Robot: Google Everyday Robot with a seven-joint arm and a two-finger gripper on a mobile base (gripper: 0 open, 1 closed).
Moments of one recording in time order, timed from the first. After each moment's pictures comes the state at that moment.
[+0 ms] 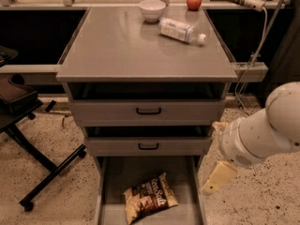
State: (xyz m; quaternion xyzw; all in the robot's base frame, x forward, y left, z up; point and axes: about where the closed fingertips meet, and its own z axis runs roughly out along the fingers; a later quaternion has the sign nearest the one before) arm 0.409 -0.162 0.764 -0.56 0.80 0.06 0.21
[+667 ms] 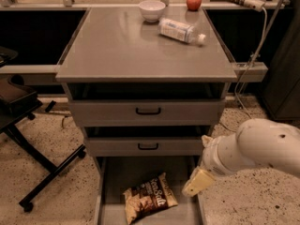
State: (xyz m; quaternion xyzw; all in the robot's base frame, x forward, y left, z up) arm 0.438 -0.147 0.670 -0.52 0.82 0.08 0.24
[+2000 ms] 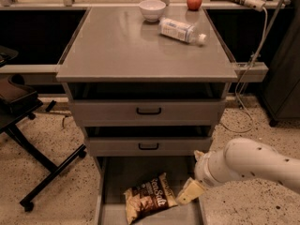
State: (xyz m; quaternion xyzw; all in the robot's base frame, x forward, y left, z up) arm 0.443 -0.135 0.580 -0.50 0.82 0.13 0.23
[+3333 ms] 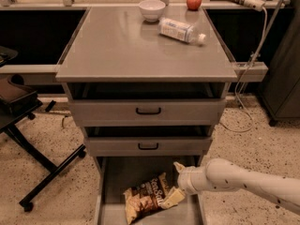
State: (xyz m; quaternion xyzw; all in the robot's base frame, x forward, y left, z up) arm 0.488 -0.088 0.419 -0.52 0.78 0.21 0.30
